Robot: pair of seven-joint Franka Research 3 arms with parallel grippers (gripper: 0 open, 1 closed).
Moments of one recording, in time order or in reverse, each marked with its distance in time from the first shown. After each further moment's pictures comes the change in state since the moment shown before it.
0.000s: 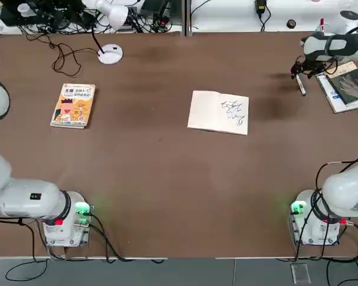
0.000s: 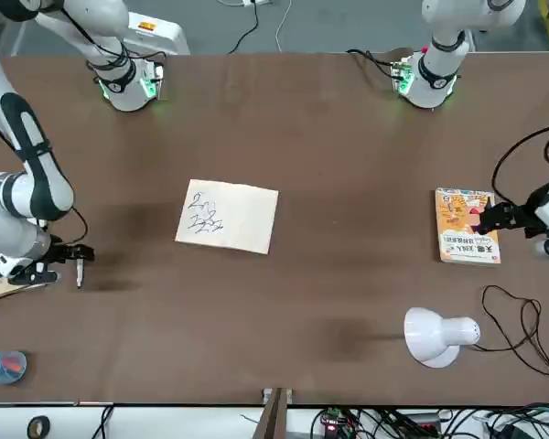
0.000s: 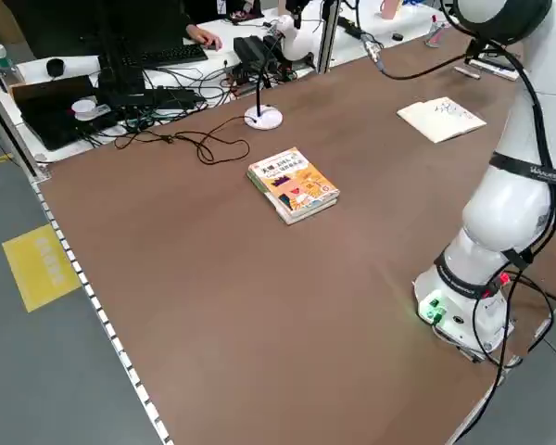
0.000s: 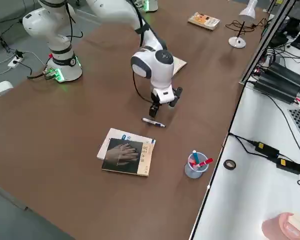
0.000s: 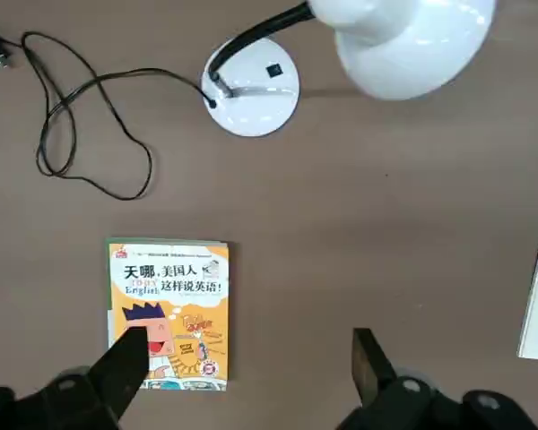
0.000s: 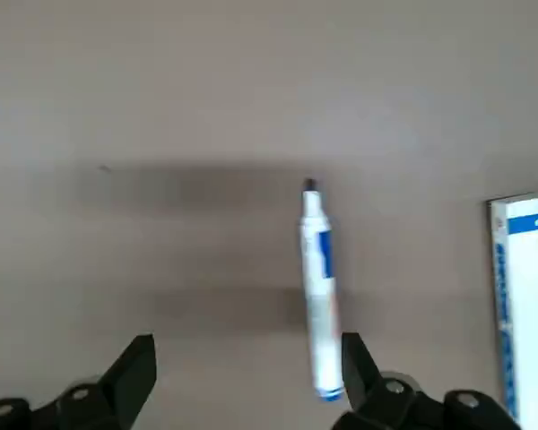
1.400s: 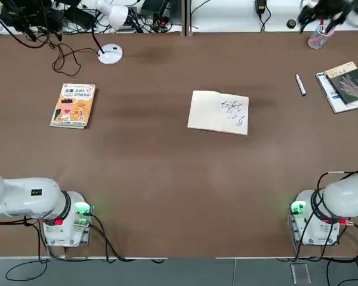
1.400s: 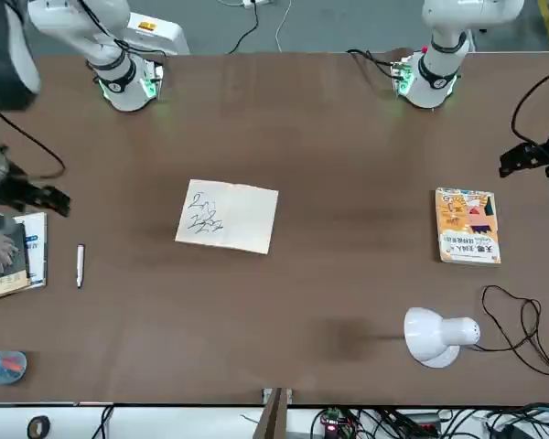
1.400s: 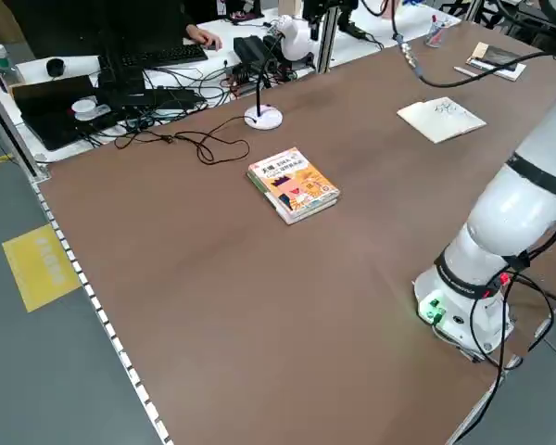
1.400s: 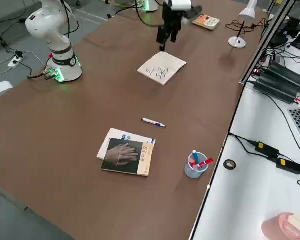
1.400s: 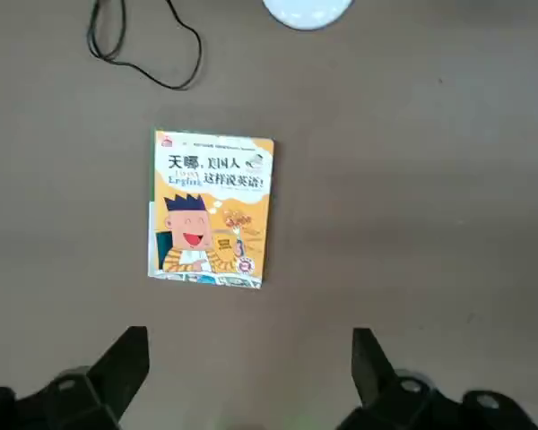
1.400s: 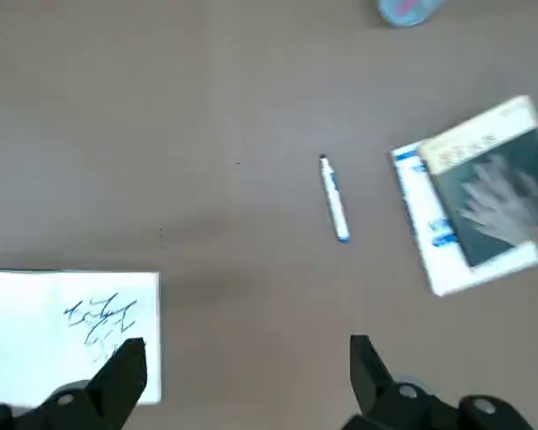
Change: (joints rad) left arm 0.042 -0.321 -0.010 -0.342 0.022 -0.061 -0.018; right arm 0.225 -0.404 -0.072 0.309 -0.082 -0.661 0.335
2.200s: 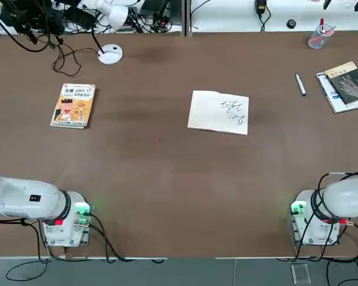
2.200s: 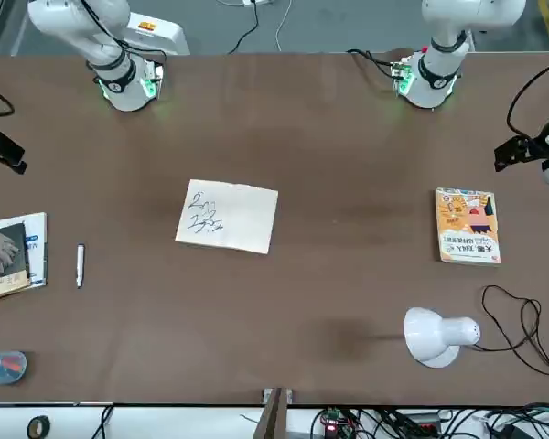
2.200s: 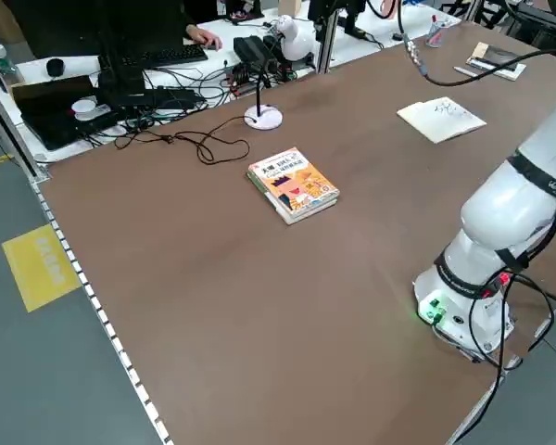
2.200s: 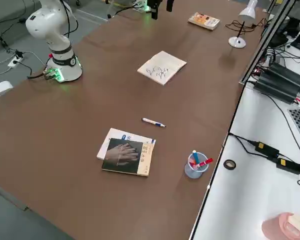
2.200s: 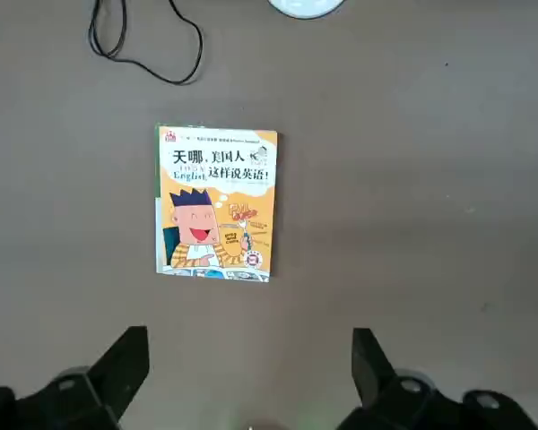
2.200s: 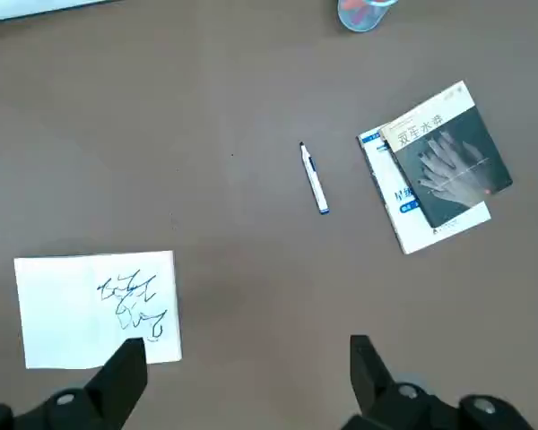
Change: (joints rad) left arm -0.129 -0.014 0.128 -0.020 0.026 0.002 0.051; right arm 0.014 -0.047 -0.009 0.130 0.006 -0.169 0.057
